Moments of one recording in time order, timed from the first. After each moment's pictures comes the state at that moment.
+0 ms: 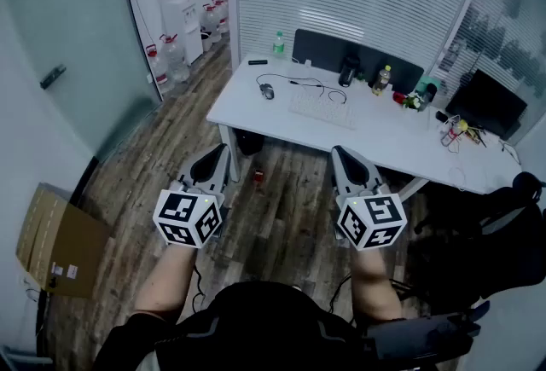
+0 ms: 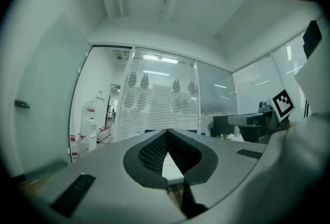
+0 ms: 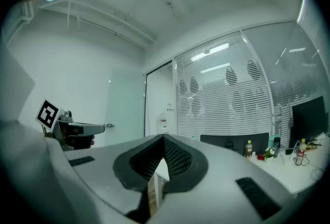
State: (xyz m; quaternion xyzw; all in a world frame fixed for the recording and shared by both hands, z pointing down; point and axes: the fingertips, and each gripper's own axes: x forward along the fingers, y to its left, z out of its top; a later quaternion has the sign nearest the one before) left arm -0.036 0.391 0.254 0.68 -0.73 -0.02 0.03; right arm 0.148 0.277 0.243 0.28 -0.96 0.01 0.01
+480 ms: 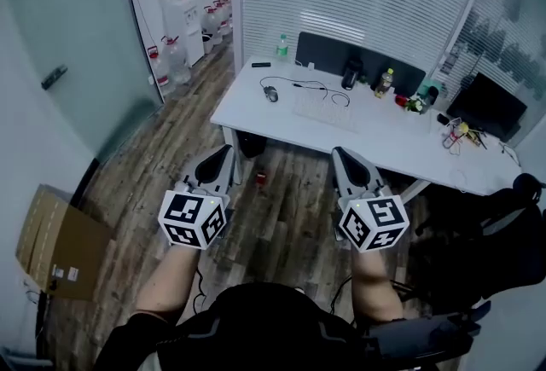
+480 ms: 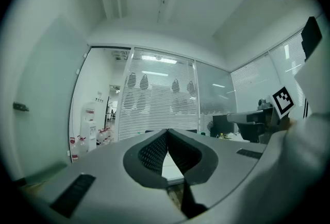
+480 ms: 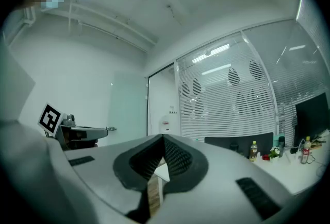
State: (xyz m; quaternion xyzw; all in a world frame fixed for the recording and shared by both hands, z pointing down) left arm -0.047 0.397 0.251 0.68 -0.73 -0.02 0.02; right arm 0.131 0.290 0.236 0.27 -0.96 0.01 0.00
